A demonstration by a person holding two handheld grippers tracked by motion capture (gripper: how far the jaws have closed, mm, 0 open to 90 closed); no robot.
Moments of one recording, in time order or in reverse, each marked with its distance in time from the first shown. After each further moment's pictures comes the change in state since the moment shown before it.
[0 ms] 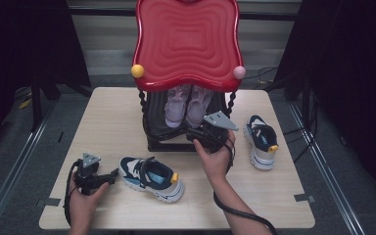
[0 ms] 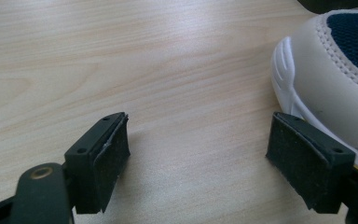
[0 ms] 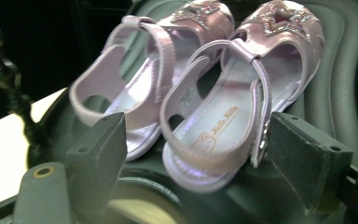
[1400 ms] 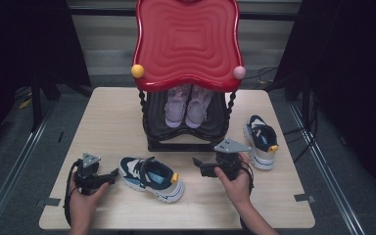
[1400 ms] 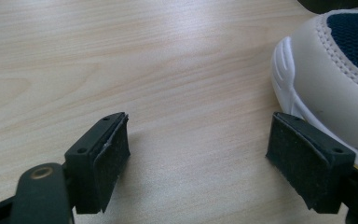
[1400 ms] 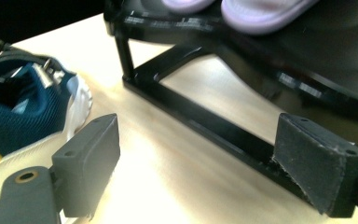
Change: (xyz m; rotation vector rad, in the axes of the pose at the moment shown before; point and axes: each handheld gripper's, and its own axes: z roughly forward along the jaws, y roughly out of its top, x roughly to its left) left arm 0.000 0.000 0.000 0.000 0.000 0.000; right arm -0.023 -0.060 -0.049 0.223 0.278 -0.079
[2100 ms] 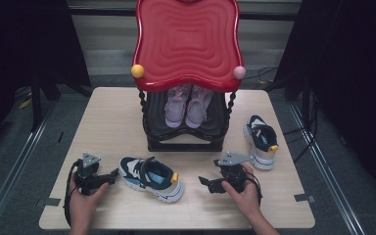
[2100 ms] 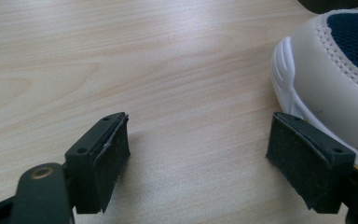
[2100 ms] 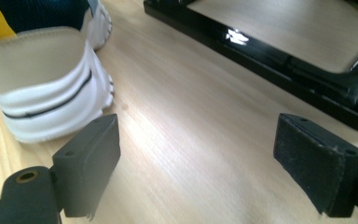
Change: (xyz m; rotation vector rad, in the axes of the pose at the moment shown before) left arm 0.000 0.000 0.000 0.000 0.000 -0.001; right arm -0.005 -0.040 -0.009 0.164 0.106 -0.025
